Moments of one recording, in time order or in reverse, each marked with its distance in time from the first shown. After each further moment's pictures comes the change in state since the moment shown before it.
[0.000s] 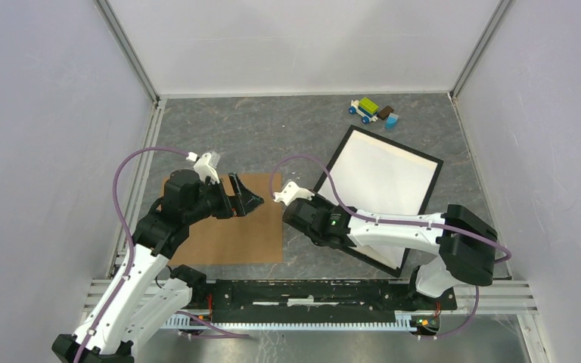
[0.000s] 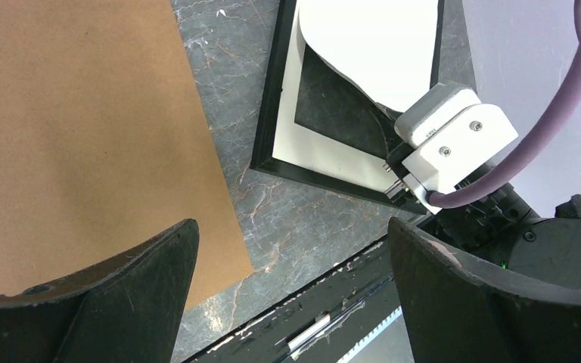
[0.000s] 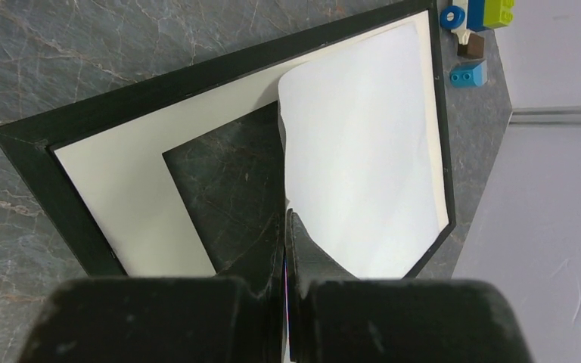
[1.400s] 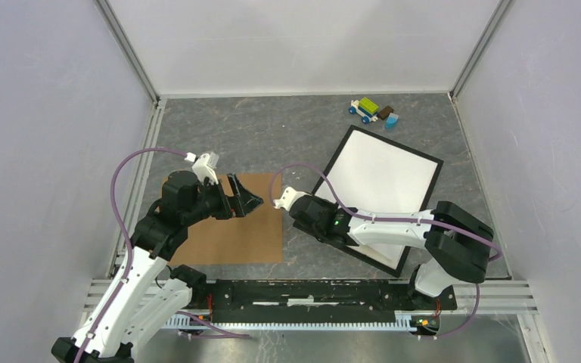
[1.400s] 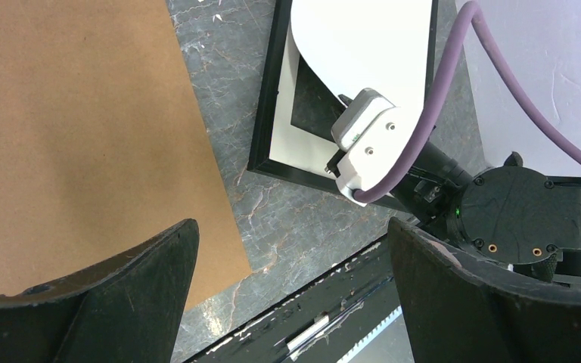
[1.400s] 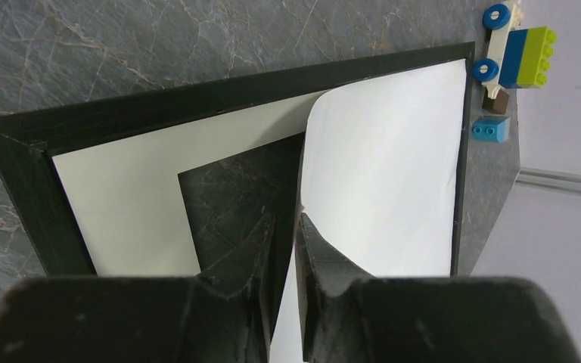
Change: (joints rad) left arm 0.000 -0.019 0.000 -0.001 0.002 0.000; right arm -0.072 0.037 -0.126 0.280 -0.143 -0.265
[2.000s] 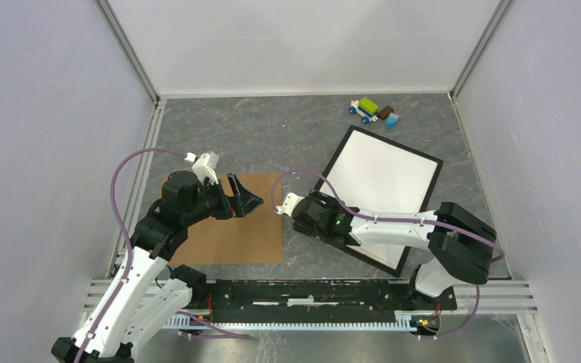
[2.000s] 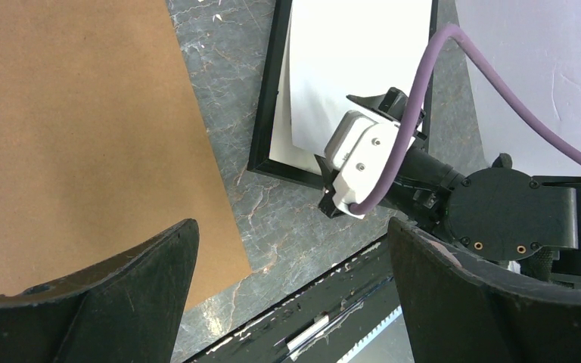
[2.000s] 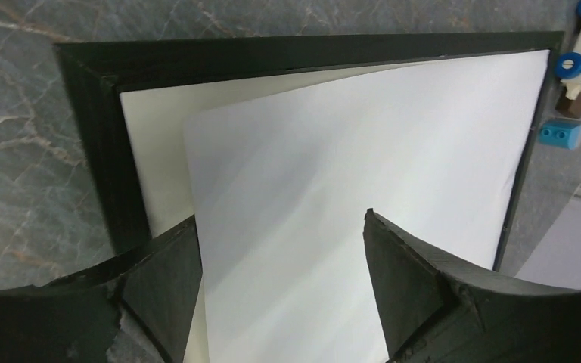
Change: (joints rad) left arm 0.000 0.000 0.000 0.000 0.000 0.000; right arm 0.000 -0.010 -0.006 -0.108 -0.121 0.042
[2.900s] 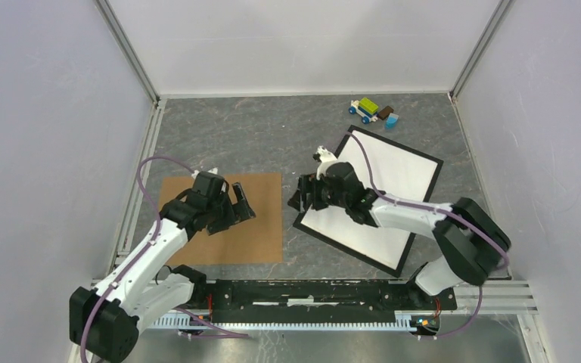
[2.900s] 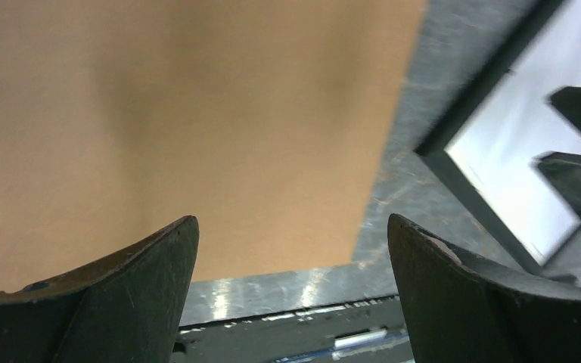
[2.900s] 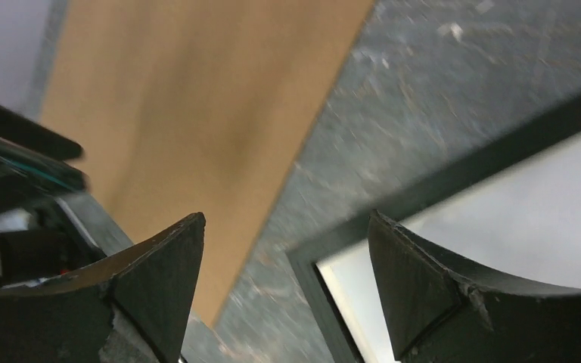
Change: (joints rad) left arm -0.001 0.245 -0.087 -0.094 -0.220 -0.127; right arm -0.330 -0.115 -0.165 0.498 -0.727 0.771
